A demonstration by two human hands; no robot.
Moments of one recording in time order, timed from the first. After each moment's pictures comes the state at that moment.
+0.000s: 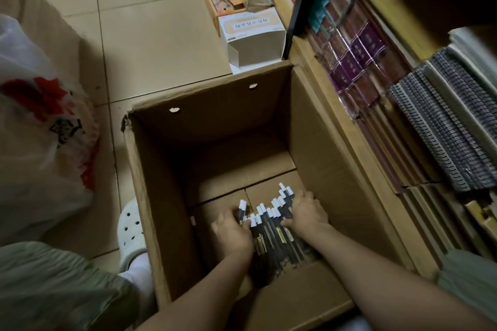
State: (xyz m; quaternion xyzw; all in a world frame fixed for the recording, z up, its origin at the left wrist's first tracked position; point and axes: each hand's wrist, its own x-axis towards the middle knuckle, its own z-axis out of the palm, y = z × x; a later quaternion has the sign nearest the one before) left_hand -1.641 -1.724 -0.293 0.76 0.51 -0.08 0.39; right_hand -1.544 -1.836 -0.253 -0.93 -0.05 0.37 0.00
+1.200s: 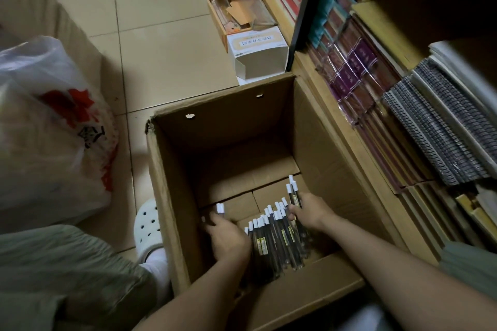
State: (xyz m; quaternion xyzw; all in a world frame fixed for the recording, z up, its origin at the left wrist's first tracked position) left_hand -1.652 -1.702 -0.249 0.70 0.59 -0.14 0.37; right_hand -1.541 -1.839 -0.218 -0.88 -0.04 0.42 0.21
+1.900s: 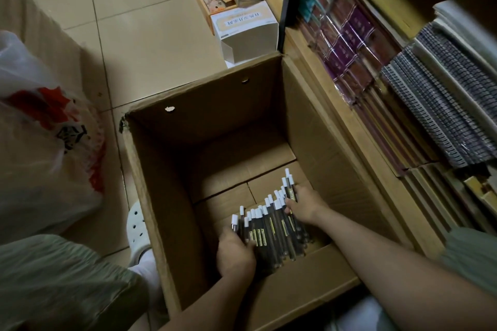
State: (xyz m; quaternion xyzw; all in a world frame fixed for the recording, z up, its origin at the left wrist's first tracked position) left_hand -1.684 -1.731 -0.274 0.75 0.51 -0.22 0.37; right_hand -1.543 -1.844 -0.245 -0.87 0.02 0.44 0.23
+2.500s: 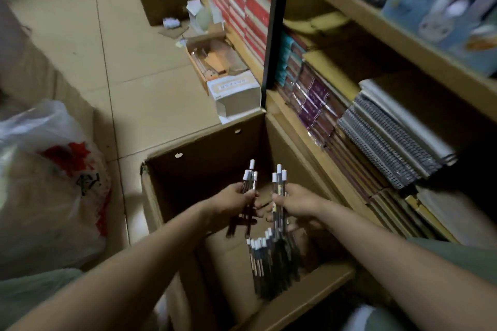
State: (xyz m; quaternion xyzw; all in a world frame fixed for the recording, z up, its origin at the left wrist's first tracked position) left_hand -1.564 -1.659 -0.135 0.61 0.24 -0.30 0.69; right_hand -1.527 -1.825 -0.099 -0.82 0.03 0.42 0.39
